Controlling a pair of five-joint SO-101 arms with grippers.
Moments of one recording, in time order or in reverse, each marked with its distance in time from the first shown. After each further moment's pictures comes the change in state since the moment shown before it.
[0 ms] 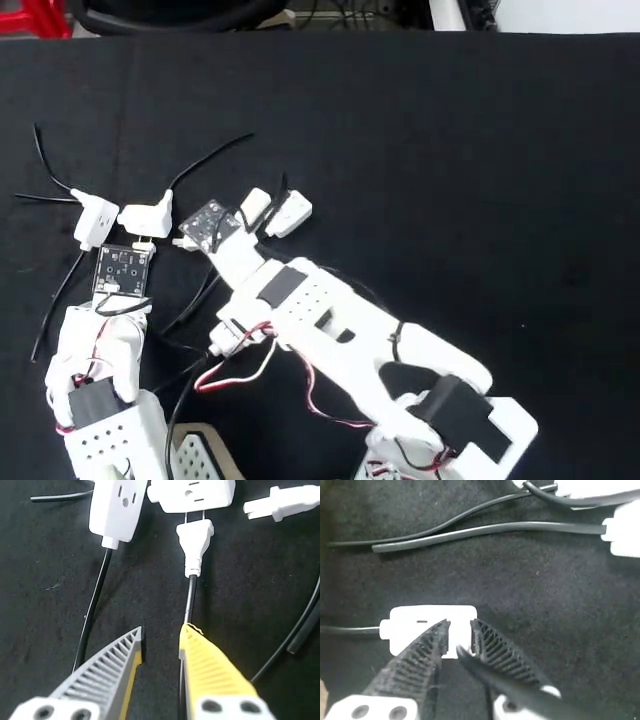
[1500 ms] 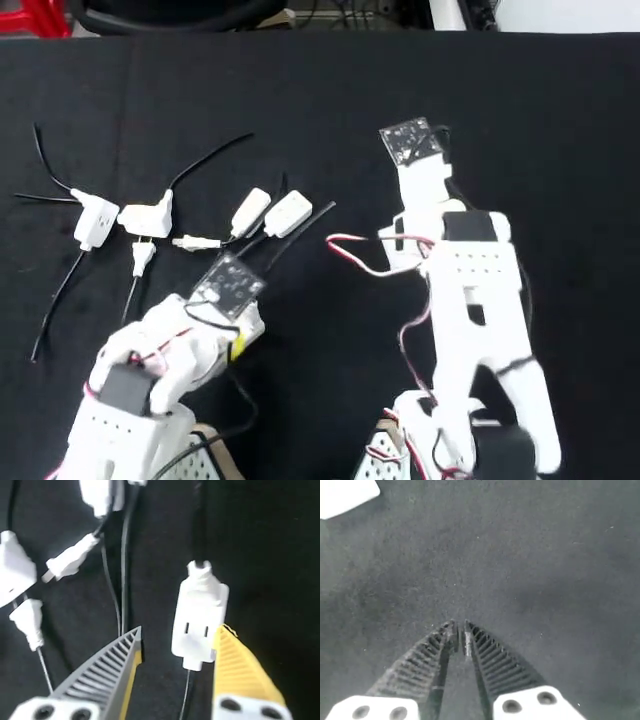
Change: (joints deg) left arm 41.6 20.0 -14.6 8.1 6.8; right arm 47.7 -18.6 -4.4 18.8 21.2
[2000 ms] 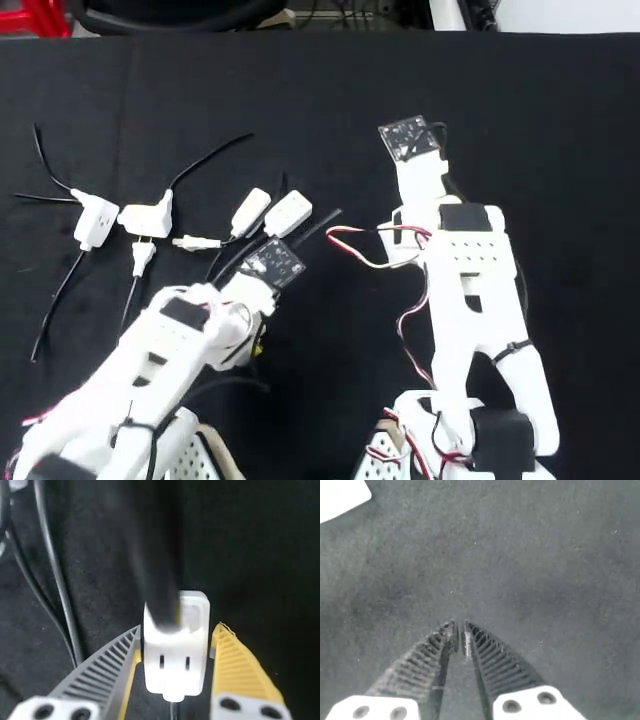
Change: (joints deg) left arm 5.3 46.7 -9.7 -22.9 0.0; right arm 0.4 3.3 -0.4 -2.9 0.0
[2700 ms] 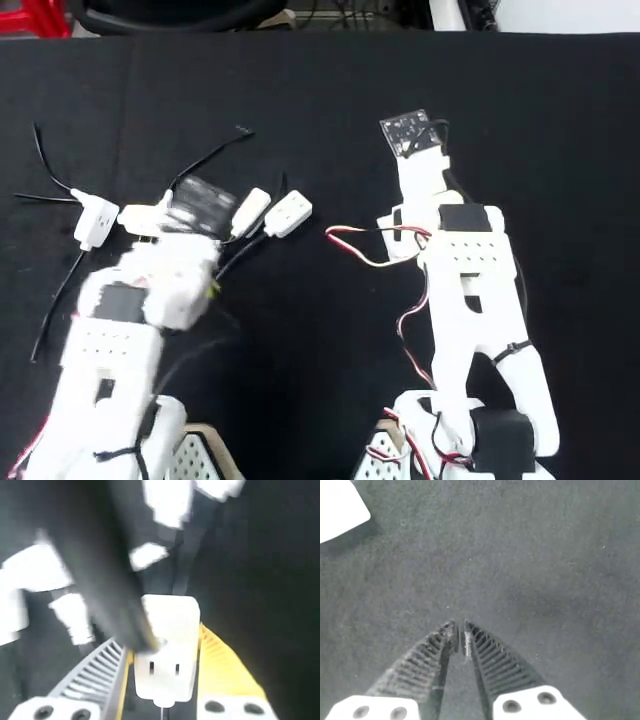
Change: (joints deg) left arm -20.8 -16.0 -11.4 12.0 3.4; right arm 0.0 0.0 0.2 -3.6 -0.7
